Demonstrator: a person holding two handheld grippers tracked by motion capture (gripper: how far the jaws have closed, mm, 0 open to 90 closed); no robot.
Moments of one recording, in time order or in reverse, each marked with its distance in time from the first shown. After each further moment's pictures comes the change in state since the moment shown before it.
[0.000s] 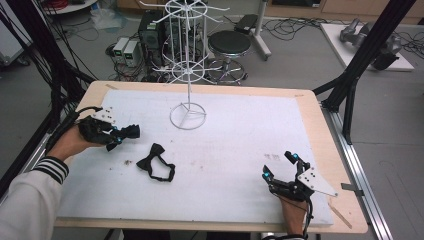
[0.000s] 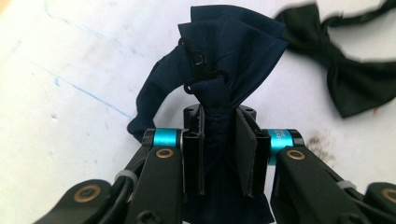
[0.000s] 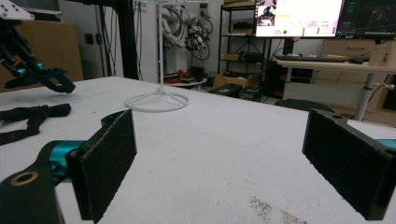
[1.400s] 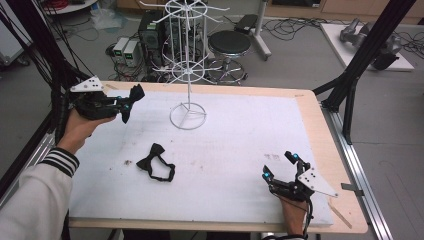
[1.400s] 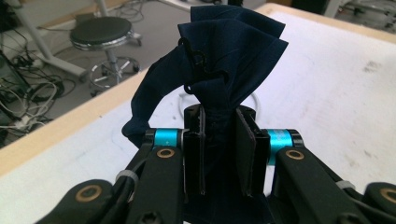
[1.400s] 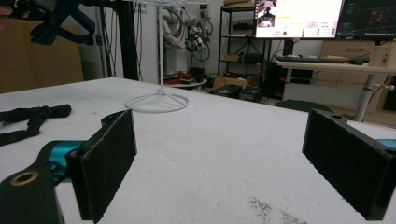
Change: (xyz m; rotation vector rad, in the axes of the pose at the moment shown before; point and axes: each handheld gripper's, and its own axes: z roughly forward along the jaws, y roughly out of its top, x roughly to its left) left arm 0.006 0.053 -0.041 -0.473 0.109 -0.250; right arm 0.000 0.000 0.000 -0.005 -0.001 -0.002
